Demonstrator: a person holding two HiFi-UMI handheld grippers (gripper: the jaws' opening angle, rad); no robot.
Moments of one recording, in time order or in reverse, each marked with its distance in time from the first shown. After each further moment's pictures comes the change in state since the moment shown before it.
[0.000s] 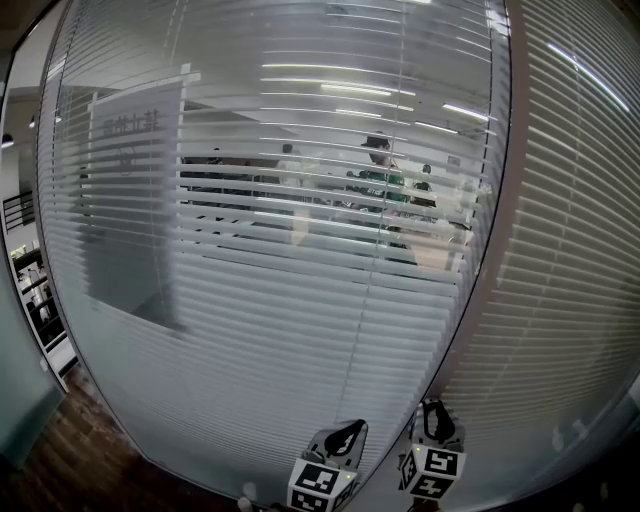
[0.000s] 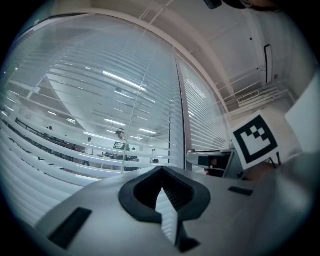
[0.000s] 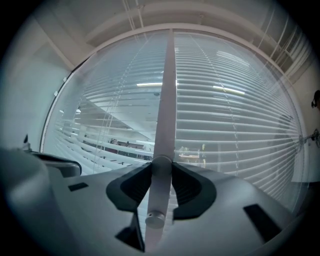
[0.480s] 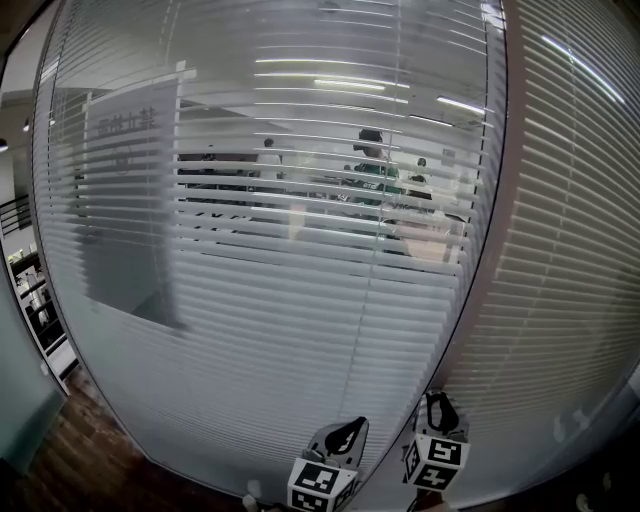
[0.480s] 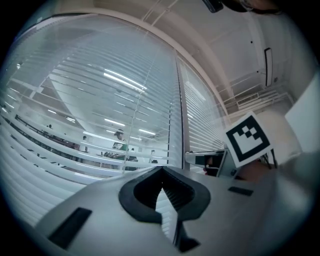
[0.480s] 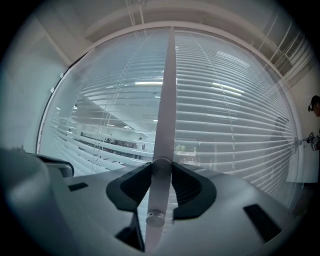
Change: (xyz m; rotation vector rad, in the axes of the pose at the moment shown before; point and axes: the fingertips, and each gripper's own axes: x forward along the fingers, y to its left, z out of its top) left arm -0.013 -0.004 0.004 -0.017 -0.004 -0.013; right arm -0.003 -0.004 0.003 -0.007 0.039 -0.042
